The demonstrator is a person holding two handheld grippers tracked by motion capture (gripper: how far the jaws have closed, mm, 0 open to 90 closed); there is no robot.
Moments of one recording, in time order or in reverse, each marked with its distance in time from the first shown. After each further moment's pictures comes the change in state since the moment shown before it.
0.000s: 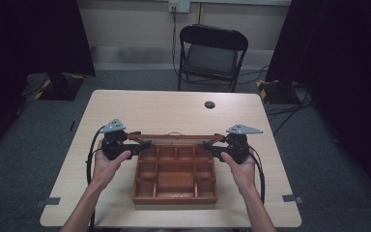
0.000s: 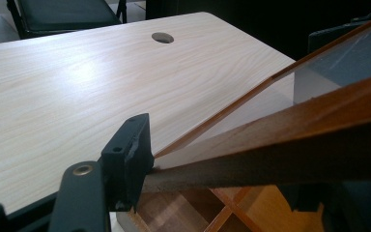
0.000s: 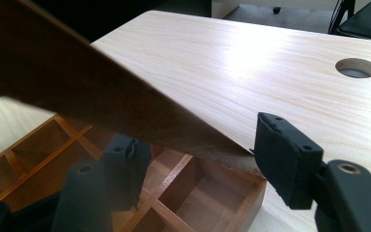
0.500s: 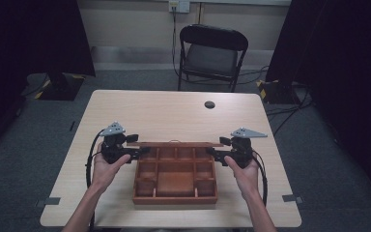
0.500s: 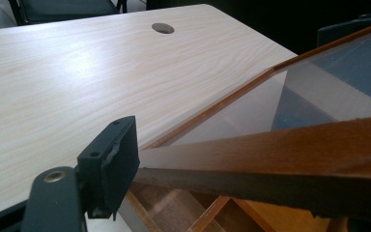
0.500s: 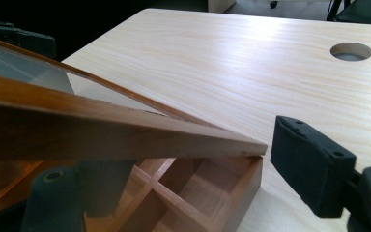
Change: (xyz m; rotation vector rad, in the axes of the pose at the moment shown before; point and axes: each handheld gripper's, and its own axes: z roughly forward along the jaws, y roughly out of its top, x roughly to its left) left arm -0.001 -0.010 -0.001 0.017 0.006 -0.020; right arm -0.003 -0.011 -0.009 -0.001 0.001 0.039
